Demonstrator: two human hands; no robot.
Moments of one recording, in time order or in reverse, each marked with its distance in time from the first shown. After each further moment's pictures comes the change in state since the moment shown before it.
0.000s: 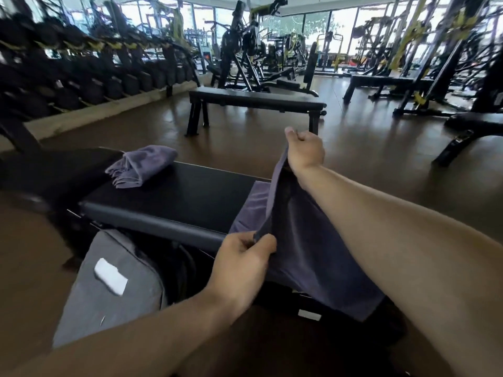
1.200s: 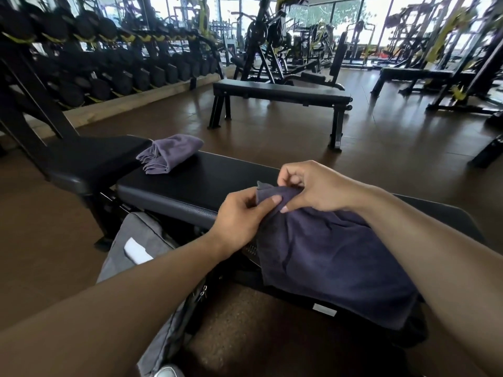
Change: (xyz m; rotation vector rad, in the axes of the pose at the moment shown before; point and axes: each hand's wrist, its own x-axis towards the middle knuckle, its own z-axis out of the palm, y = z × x) left_hand 0.069 -0.021 -0.043 0.147 0.047 0.299; right_hand -0.074 0.000 -0.047 -0.254 -1.041 -0.470
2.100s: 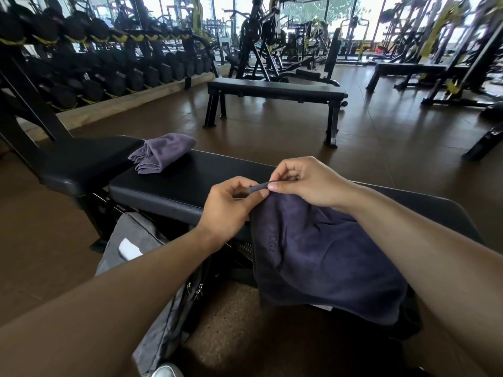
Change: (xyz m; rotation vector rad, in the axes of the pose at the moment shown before) left_hand 0.009 -0.004 0.000 -0.130 0.060 -0.002; right_hand -0.005 0.010 0.008 0.210 0.194 0.028
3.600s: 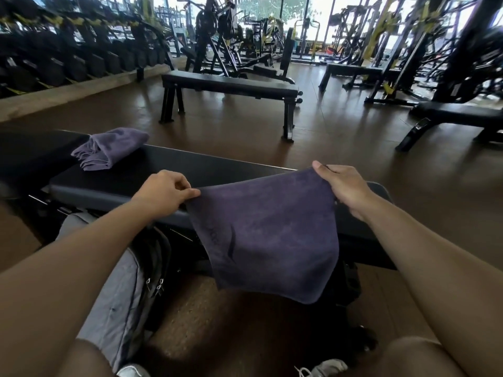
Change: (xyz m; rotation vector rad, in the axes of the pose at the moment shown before) left_hand 0.037 0.004 -0.042 0.848 -0.104 -0.100; right_hand -0.105 0.044 -0.082 0.090 0.543 0.411
